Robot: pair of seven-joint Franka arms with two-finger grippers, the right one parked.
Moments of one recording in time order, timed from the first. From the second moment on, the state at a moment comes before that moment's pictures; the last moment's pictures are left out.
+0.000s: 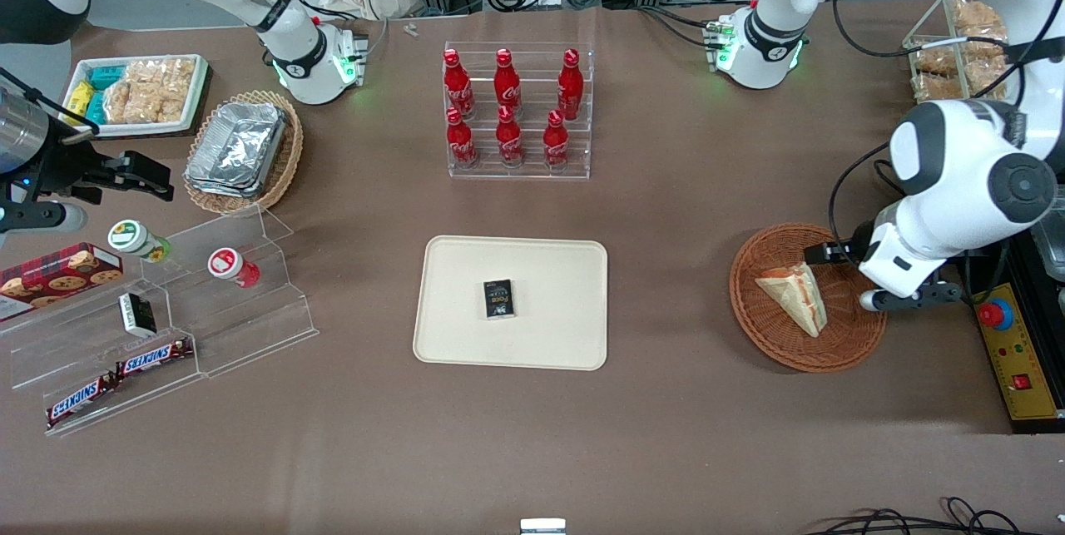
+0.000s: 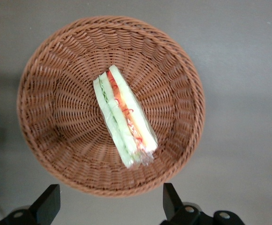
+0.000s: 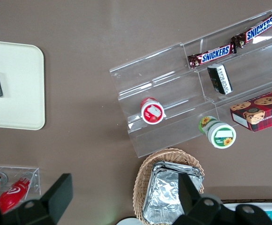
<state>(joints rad) -0.03 0.20 -0.01 -2.00 -0.05 2.13 -0.16</state>
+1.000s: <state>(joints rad) -0.01 0.33 -0.01 -2.13 -0.12 2.47 -0.45</state>
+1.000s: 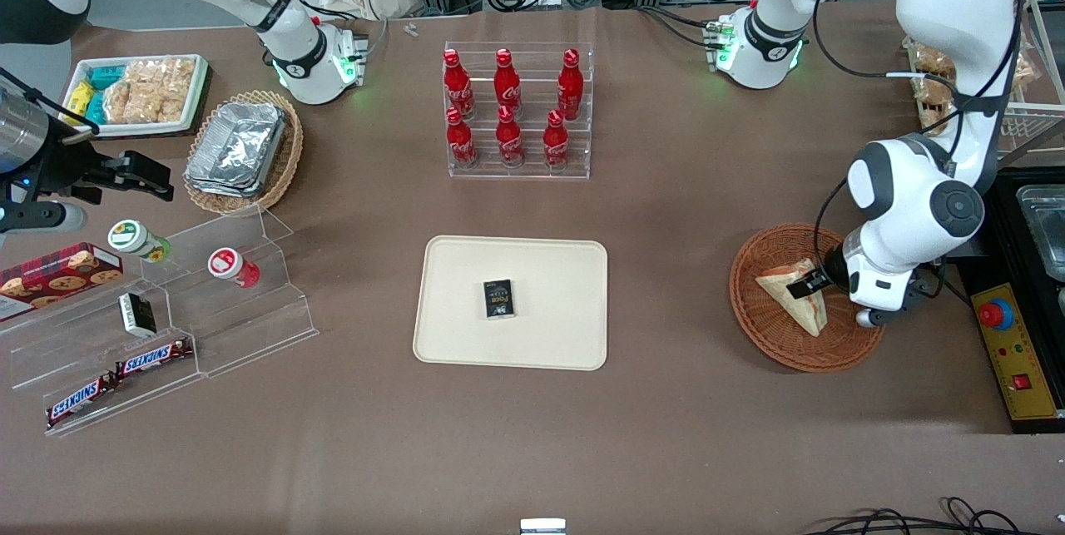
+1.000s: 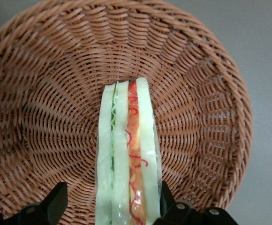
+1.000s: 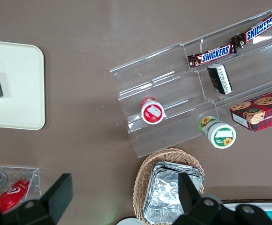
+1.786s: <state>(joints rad) -0.02 0.25 -0.04 -1.97 -0.12 2.07 -0.47</state>
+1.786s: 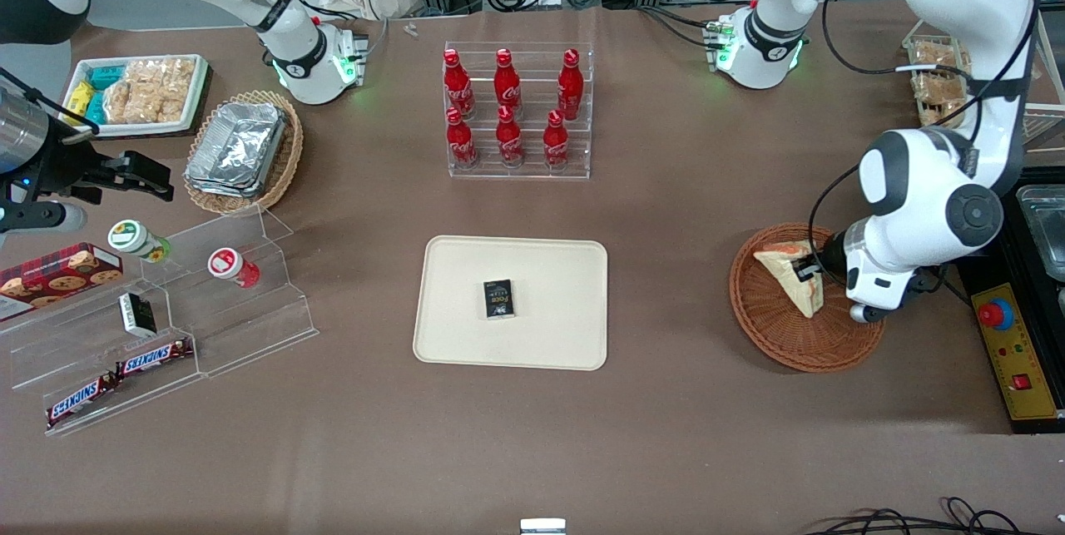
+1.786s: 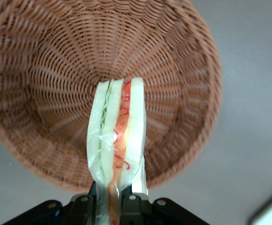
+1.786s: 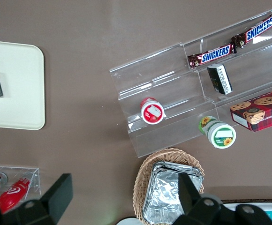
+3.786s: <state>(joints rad) -0.33 0.75 -0.36 -1.42 0.14 2.03 -0.54</state>
